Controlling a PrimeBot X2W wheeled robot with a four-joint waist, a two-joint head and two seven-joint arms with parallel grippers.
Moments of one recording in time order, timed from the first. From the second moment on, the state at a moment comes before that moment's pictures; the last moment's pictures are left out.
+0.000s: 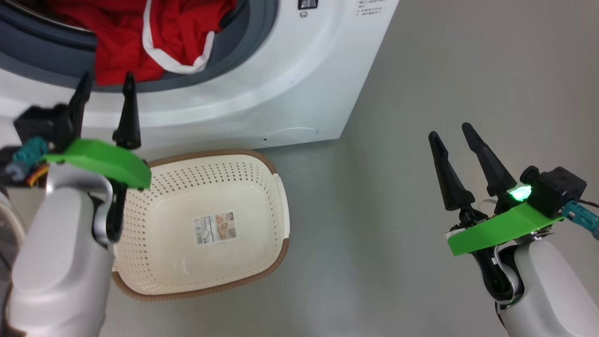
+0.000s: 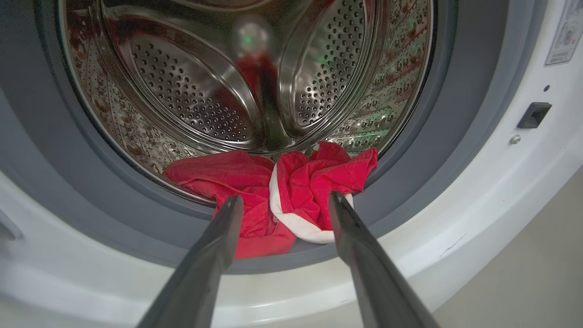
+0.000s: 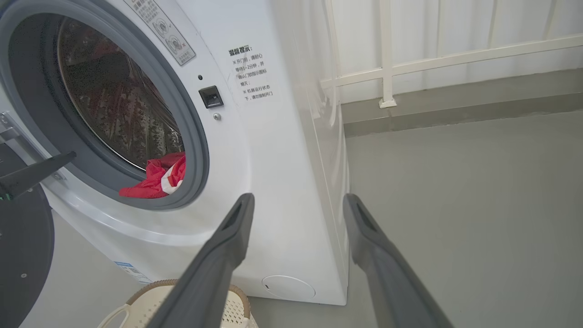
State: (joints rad) left arm -0.69 0.19 -0.21 0.48 -0.35 -0.02 -0.14; right arm -0.37 -0.21 0.18 0.18 0.49 0.13 -0.25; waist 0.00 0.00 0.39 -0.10
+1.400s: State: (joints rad) left arm -1.42 0.28 -0.26 1.16 -0.36 -0.07 0.11; right arm -0.49 -0.10 0.21 0.15 0.49 0.13 -0.25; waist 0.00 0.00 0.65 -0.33
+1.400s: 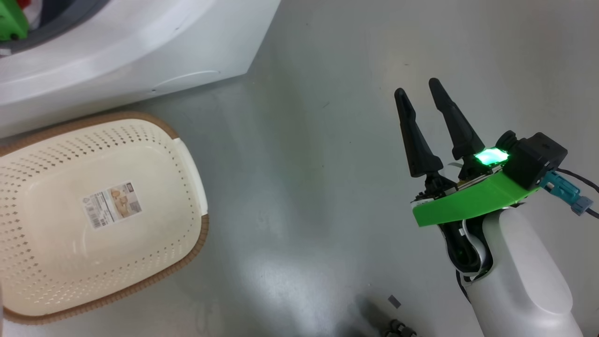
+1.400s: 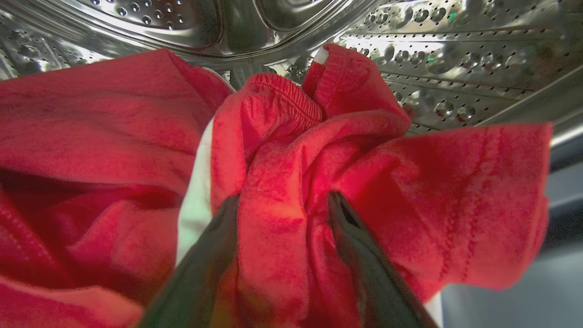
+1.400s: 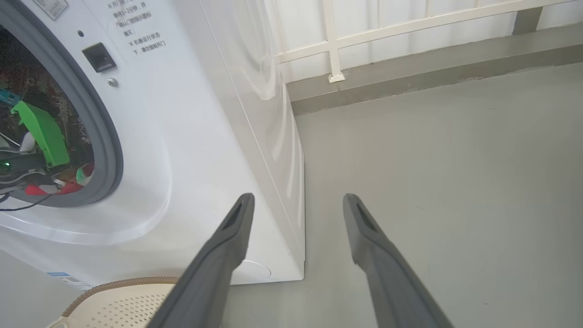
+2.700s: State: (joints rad) left arm -1.34 0.19 -0.33 1.23 -0.40 -0.12 -0.11; right arm -0.49 -0.12 0.21 0.17 0.49 0.13 -0.25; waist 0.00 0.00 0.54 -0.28
